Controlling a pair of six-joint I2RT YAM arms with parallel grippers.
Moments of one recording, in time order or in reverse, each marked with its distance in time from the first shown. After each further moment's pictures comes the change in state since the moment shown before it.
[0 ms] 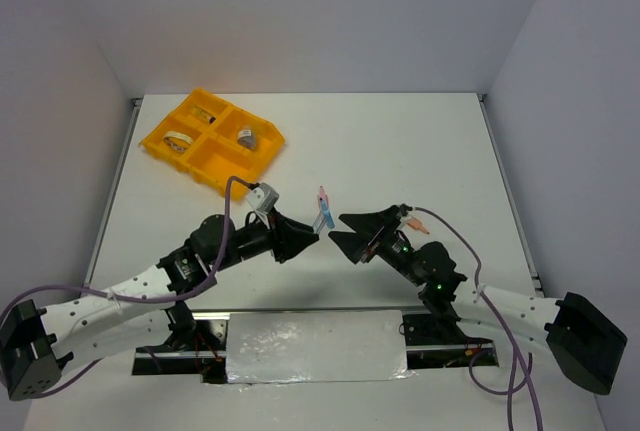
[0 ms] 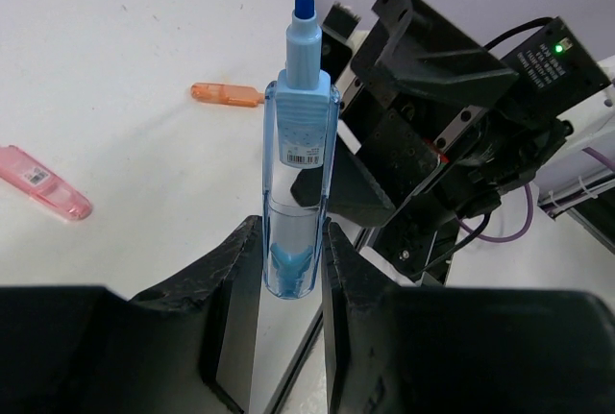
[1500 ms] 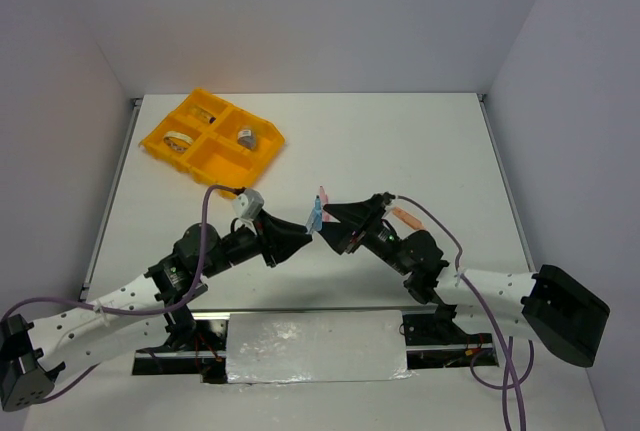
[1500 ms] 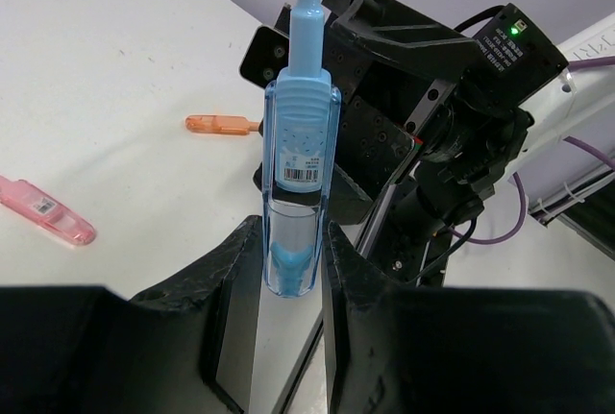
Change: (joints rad) left arm -0.002 -0.123 -0.050 0.032 -0.002 0.032; right arm 0.040 0.247 0.132 0.187 -0.023 0.038
